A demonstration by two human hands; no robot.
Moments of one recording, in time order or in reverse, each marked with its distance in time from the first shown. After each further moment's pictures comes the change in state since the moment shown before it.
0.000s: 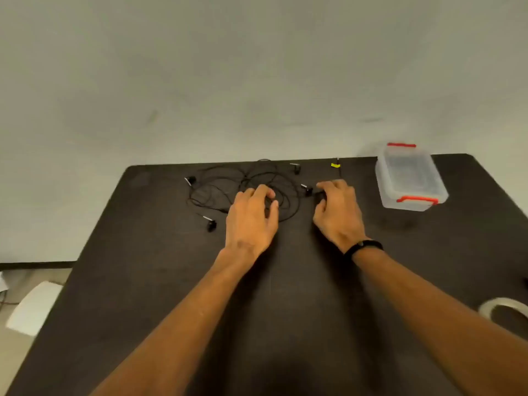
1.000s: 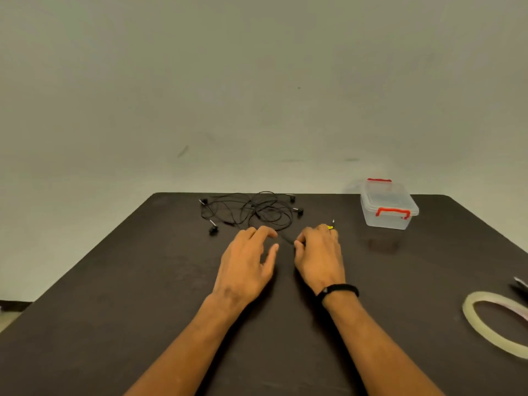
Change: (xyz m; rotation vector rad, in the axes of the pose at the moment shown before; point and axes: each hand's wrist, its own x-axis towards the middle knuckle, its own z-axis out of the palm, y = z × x) left_hand -0.114 0.006 0.011 0.085 0.238 0.274; right_hand -0.097 -0.008 0.010 -0.010 0.115 -0.082
